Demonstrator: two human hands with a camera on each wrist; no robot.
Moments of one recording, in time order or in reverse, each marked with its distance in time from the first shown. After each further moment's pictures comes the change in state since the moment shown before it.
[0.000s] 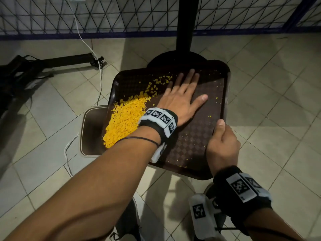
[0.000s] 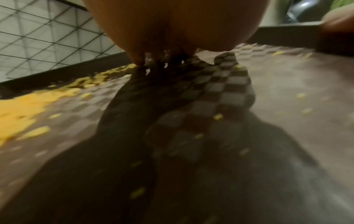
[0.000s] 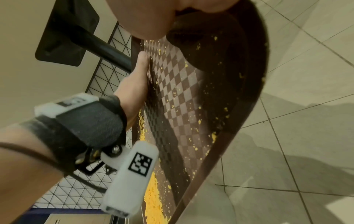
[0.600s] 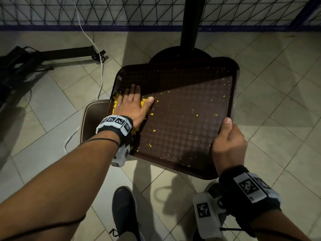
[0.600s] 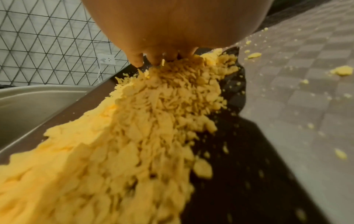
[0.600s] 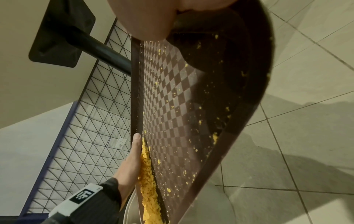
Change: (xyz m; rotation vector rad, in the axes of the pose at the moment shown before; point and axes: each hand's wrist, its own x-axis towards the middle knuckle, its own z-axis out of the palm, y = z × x) left_hand -0.060 -0.133 0.022 0.016 -0.111 -0.435; right_hand 0.001 0.008 0.006 -0.037 0.054 -0.108
